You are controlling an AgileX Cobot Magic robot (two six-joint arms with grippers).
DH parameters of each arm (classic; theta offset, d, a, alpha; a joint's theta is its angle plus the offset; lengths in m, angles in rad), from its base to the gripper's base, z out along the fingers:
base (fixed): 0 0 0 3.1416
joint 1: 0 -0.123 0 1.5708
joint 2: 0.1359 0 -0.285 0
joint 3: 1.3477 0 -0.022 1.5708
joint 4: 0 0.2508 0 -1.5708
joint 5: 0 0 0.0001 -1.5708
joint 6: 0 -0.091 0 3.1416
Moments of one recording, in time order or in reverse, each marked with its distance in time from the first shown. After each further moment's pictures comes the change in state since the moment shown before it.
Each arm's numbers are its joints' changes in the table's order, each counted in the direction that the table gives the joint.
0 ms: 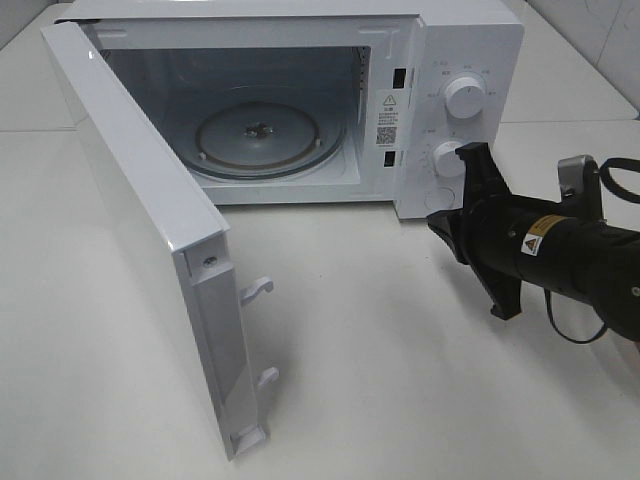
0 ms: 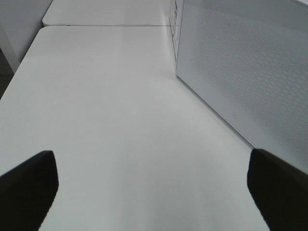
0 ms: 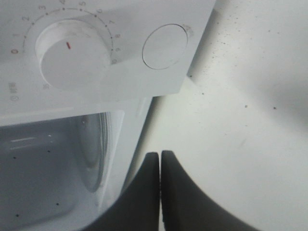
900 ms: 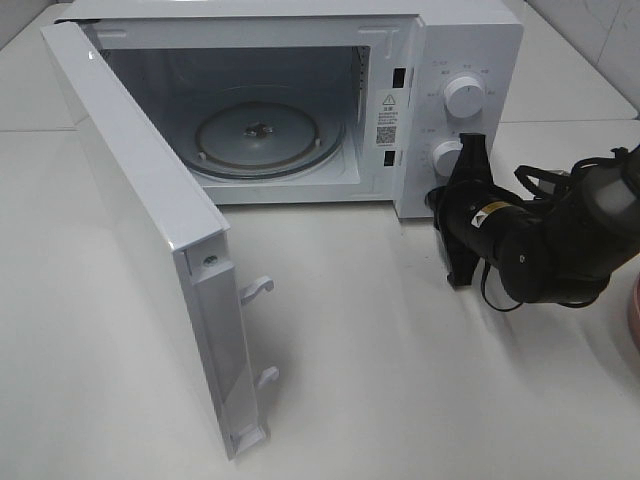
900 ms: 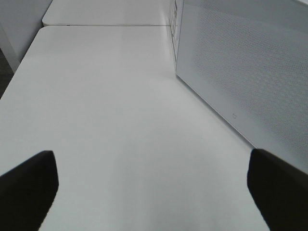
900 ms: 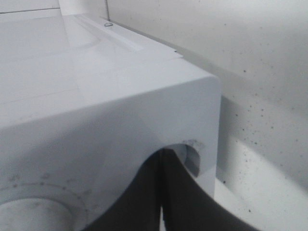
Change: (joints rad) left arm 0.000 0.000 0.000 0.000 0.000 0.000; right arm -0.001 0.319 -0.279 0.300 -0.172 -0.093
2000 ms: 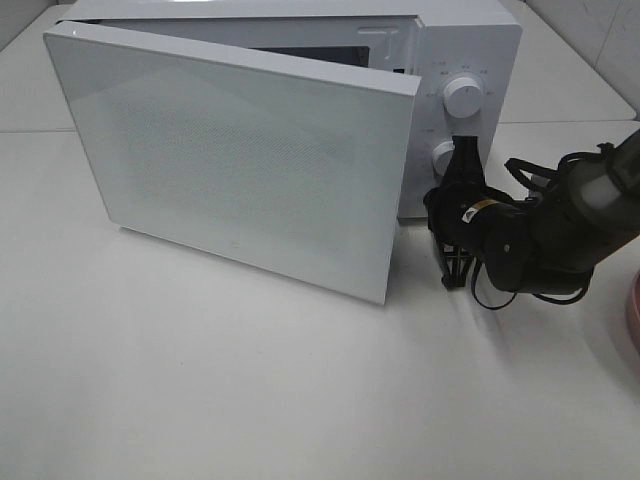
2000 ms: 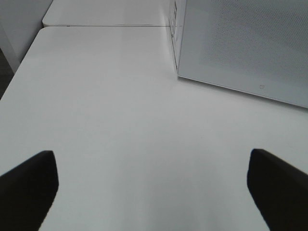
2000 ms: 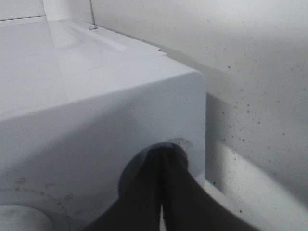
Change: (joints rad) left arm 0.000 0.000 0.000 0.000 0.000 0.000; right arm -0.014 0.025 -0.065 0.094 0.088 0.047
